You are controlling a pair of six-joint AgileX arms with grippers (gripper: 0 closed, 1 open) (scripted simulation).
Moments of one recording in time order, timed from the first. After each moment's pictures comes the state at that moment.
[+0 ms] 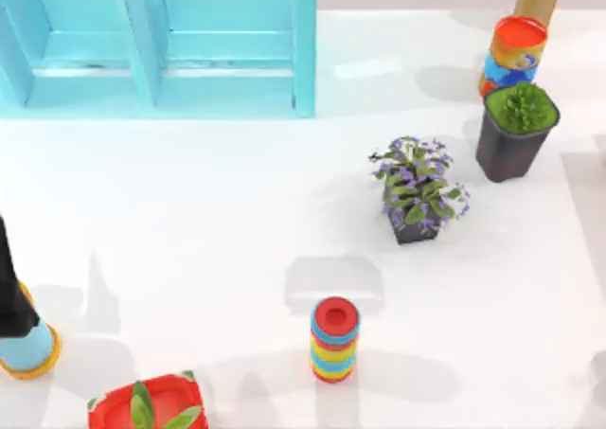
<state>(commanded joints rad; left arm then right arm) 0.00 0.00 0.00 0.00 0.00 0.00 -0.67 1.45 1.16 -1.23 0.01 -0.66</state>
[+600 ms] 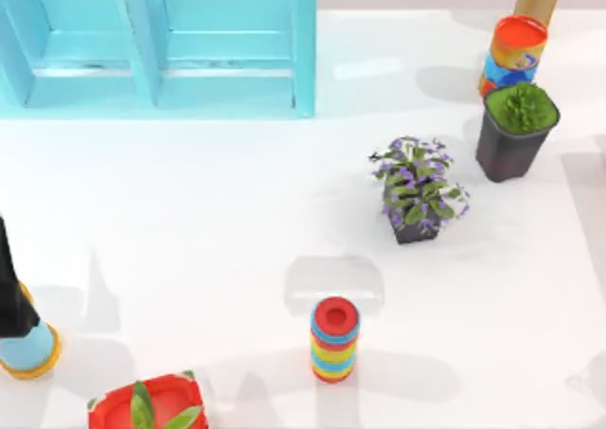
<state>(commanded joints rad) 0.00 0.00 0.00 0.00 0.00 0.00 -0.69 1.50 1.16 -1.24 0.00 -0.69</state>
